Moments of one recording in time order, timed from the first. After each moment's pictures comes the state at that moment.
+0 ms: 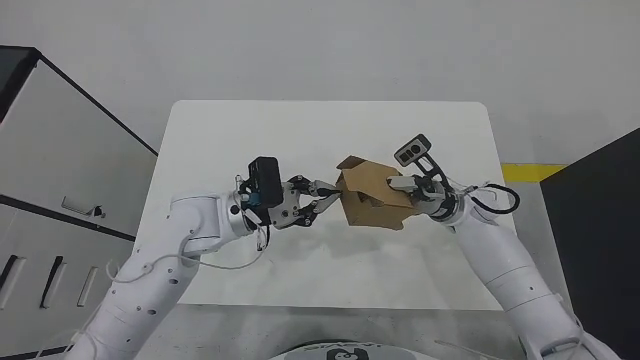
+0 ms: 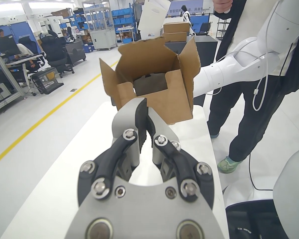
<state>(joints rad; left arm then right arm) 1.42 -1.02 -1.16 -1.90 1.17 -0.85 0.15 -1.28 -1.16 1.16 -1.32 1.13 -0.14 1.53</state>
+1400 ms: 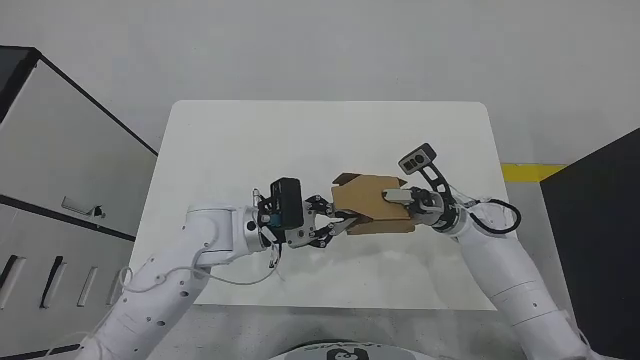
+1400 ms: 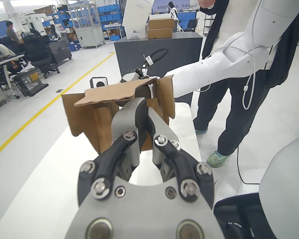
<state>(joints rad) 1.43 -1.02 -1.09 -1.93 1.21 -0.86 0.13 -1.37 -1.15 1.22 -1.40 1.01 -0.22 1.48</state>
